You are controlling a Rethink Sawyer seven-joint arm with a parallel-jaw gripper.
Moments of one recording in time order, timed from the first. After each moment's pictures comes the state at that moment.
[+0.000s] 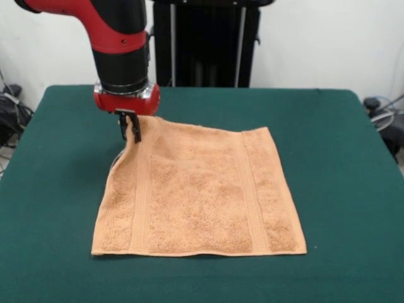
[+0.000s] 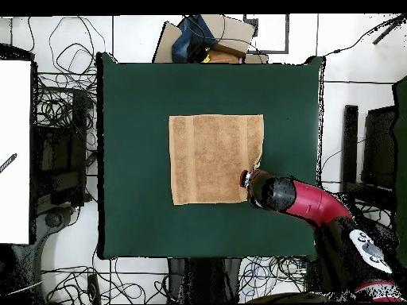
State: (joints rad) arm -0.69 -0.55 0.18 1.77 -0.30 0.38 1.60
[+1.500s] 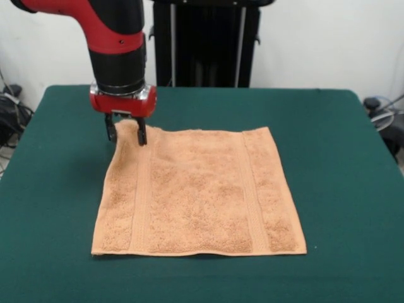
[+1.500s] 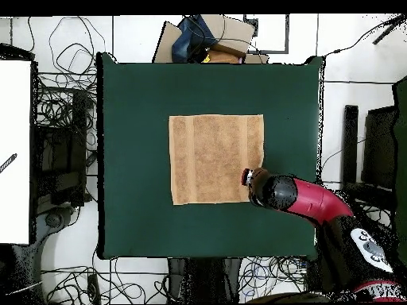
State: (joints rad) arm -0.69 -0.55 0.19 1.76 -0.31 0.38 1.60
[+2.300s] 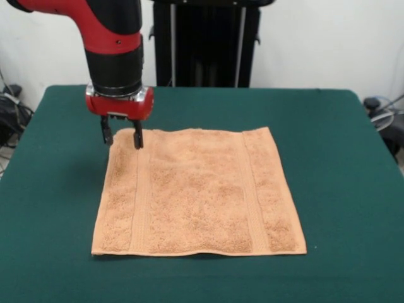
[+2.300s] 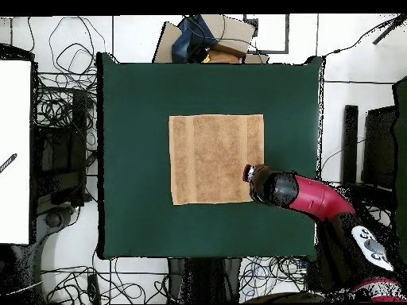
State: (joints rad) arm -0.68 -0.55 0.19 1.73 -0.31 0.38 1.60
